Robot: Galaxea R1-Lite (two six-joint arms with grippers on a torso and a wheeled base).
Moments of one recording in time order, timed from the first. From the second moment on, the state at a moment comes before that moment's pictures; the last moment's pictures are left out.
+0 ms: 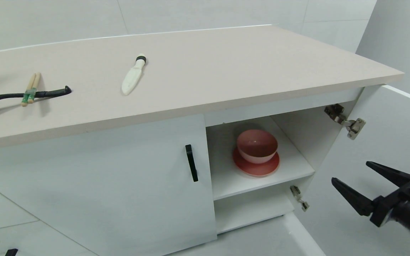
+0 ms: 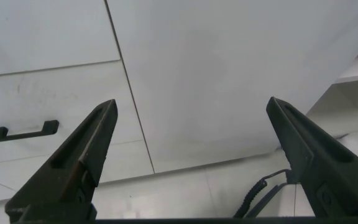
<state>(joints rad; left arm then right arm) 0.03 0.06 0.00 0.00 0.02 -0.03 0.31 1.43 -0.01 -1.40 0.04 -0.11</state>
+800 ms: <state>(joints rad) 0.01 0.00 0.00 0.00 0.02 -0.03 0.01 0.11 -0.01 0.00 -0.01 -0.02</state>
